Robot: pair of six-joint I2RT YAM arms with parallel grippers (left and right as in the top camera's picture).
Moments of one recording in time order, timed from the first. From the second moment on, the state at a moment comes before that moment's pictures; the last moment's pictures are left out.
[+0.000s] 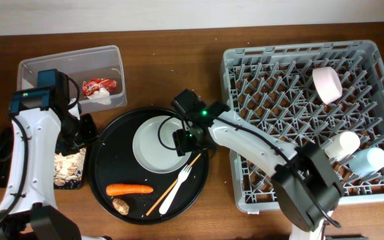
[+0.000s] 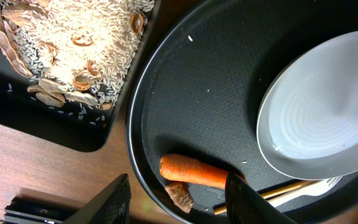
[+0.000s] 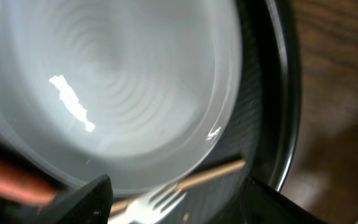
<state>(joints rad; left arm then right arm) 0.16 1.61 1.42 -1.36 0.02 -0.23 0.69 1.95 1.42 -0.84 -0.16 0.47</state>
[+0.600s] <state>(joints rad) 0.16 1.61 1.40 -1.33 0.02 -0.23 0.69 2.05 1.42 -0.75 -0.08 0.54</state>
